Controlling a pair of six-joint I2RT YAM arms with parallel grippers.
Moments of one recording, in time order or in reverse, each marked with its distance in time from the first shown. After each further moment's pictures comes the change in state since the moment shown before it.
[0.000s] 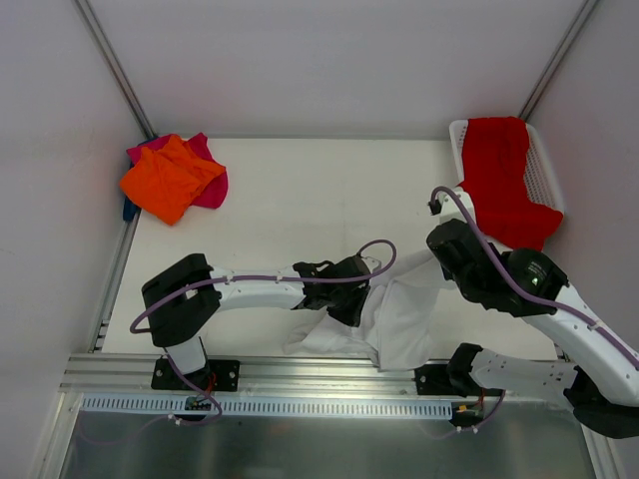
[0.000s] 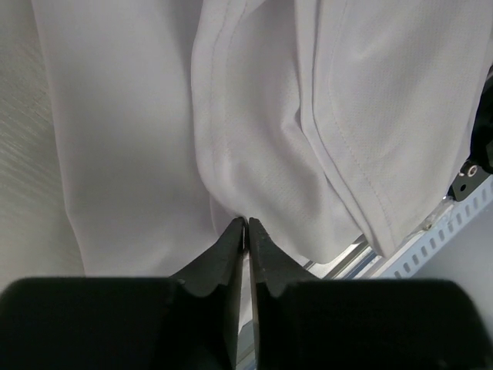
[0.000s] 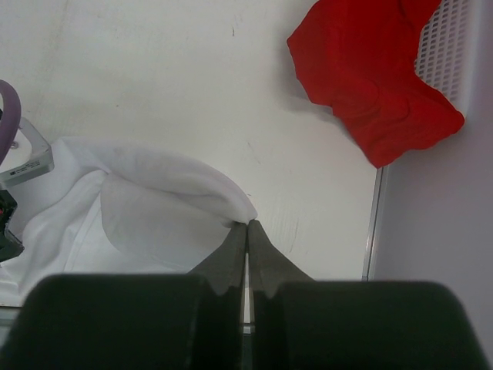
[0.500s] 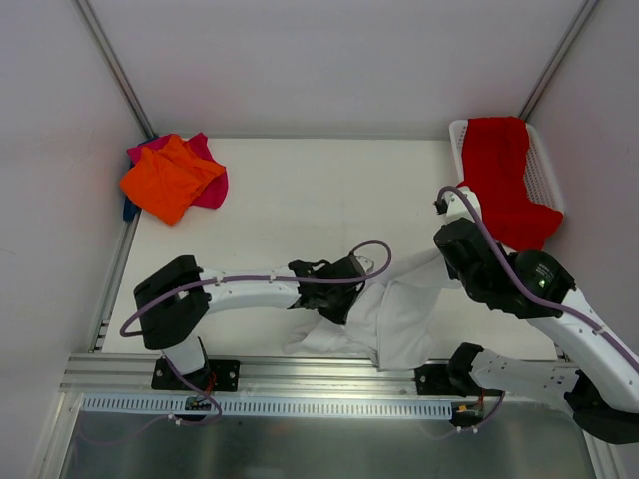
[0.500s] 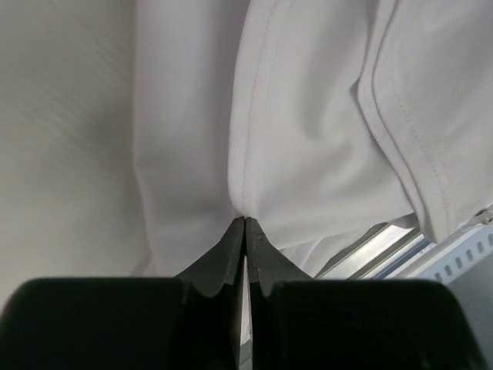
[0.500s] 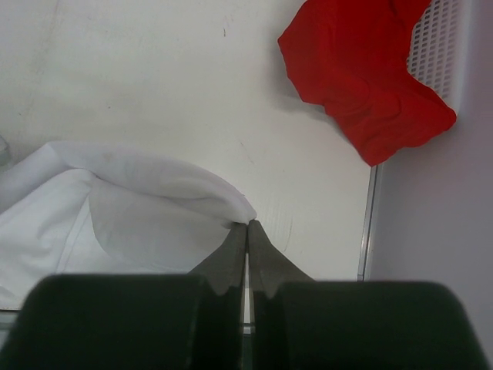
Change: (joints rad) left arm 0.000 -0.017 -0.008 -0.077 -0.068 0.032; right arm -0.035 -0.023 -0.003 0.004 -0.010 -0.032
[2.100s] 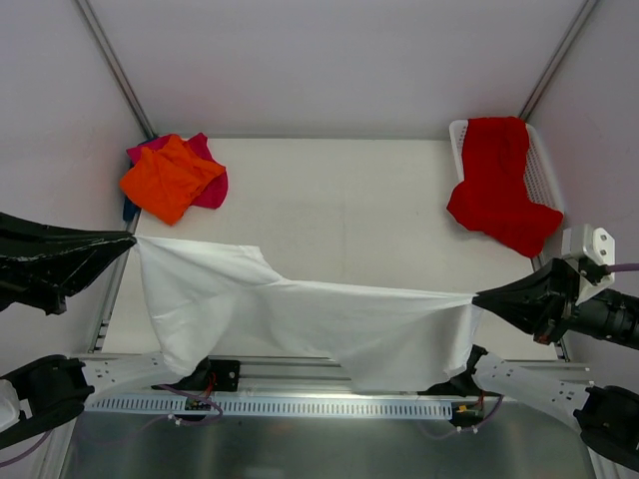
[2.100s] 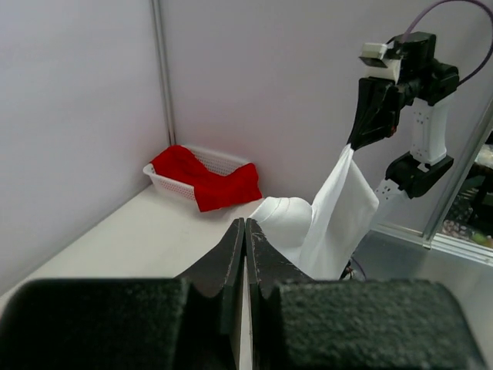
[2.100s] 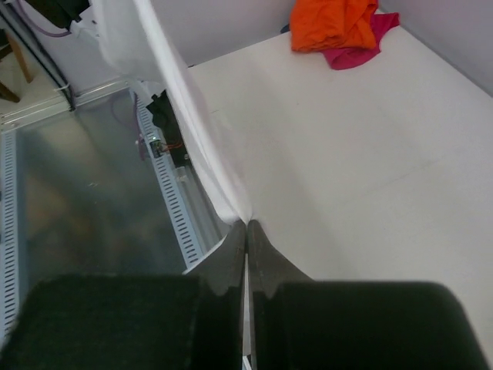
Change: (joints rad) left arm 0.208 -0.811 1.260 -0.744 0.128 0.515; right arm -0.035 -0.140 0.598 -0.084 -1.054 -0.249
